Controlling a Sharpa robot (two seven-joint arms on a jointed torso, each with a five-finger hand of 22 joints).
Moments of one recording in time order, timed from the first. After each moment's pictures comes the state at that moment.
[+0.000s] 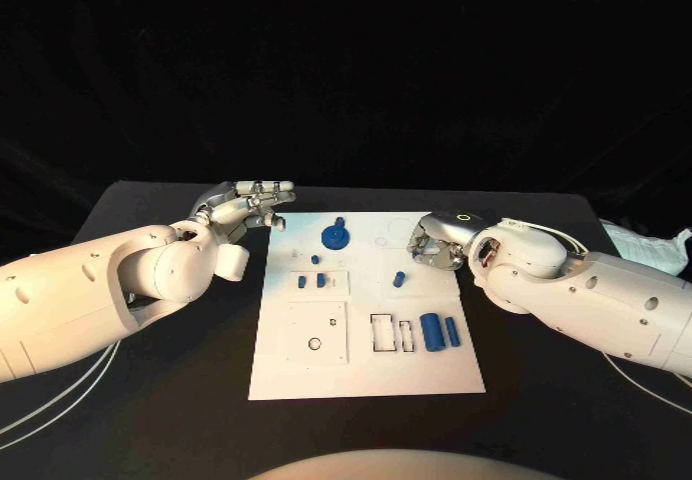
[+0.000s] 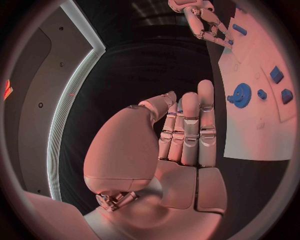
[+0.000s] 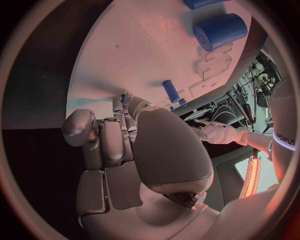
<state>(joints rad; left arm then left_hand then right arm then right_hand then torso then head) 1.17 -0.91 -0.01 1.52 0.05 -0.25 0.31 1.38 -0.16 0.55 -0.02 0.09 1.04 0.17 0.10 0.07 1.13 0.10 0.19 0.07 1.21 0.00 0.99 0.54 0.16 1.26 0.10 0.46 0.92 1.03 -0.77 0.13 1.43 -1.76 -0.15 -0.17 1.52 -0.09 0.37 0.13 0.06 1.12 0.13 0.07 0.08 1.16 0.08 0.10 0.07 1.47 -0.01 1.27 1.16 0.11 1.32 0.10 1.23 0.92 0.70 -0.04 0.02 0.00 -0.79</state>
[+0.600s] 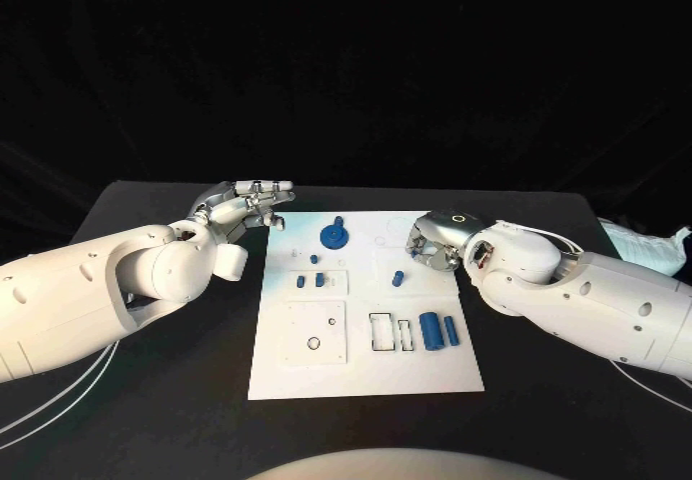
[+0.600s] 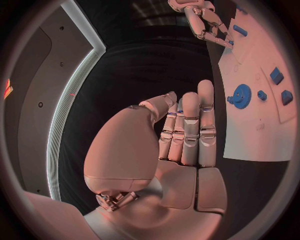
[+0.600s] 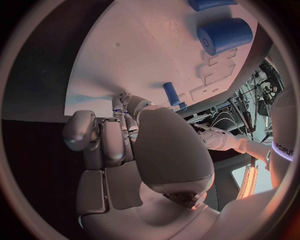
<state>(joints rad) 1.17 -0.91 -0.01 1.52 0.05 -0.24 0.30 1.38 -0.16 0.54 -0.03 0.09 1.04 0.18 0.10 0.07 1.12 0.10 0.19 0.07 1.21 0.01 0.99 0.53 0.16 1.26 0.10 0.46 0.92 1.03 -0.77 0.12 1.45 -1.84 -0.17 -0.20 1.51 -0.08 0.44 0.07 0.06 1.17 0.12 0.08 0.09 1.20 0.08 0.10 0.07 1.46 -0.01 1.28 1.16 0.11 1.33 0.09 1.25 0.96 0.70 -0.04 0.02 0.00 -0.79</state>
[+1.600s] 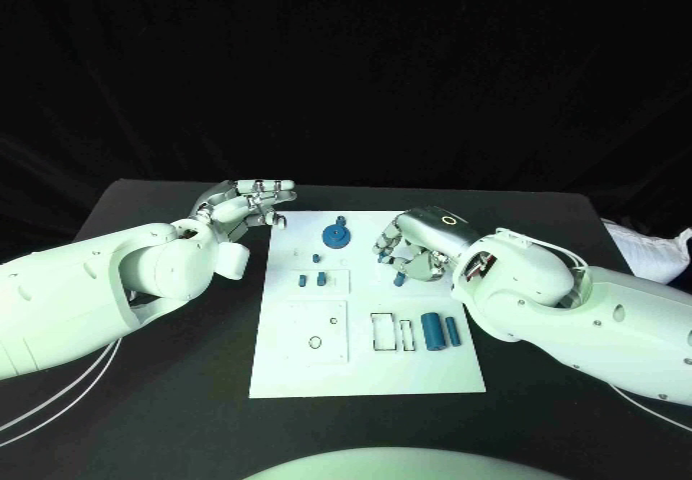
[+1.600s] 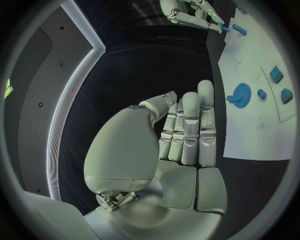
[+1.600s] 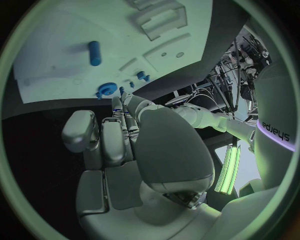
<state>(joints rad) 1.17 -0.91 -0.01 1.51 0.05 -0.24 0.30 1.38 -0.16 0.54 -0.03 0.09 1.03 0.19 0.10 0.07 1.12 0.11 0.20 0.07 1.20 0.01 0.98 0.53 0.16 1.26 0.11 0.45 0.91 0.99 -0.82 0.16 1.76 -1.77 -0.28 -0.23 1.49 -0.08 0.46 0.06 0.05 1.17 0.13 0.08 0.10 1.21 0.07 0.08 0.07 1.47 -0.01 1.28 1.15 0.11 1.34 0.09 1.25 0.96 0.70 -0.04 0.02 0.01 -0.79</state>
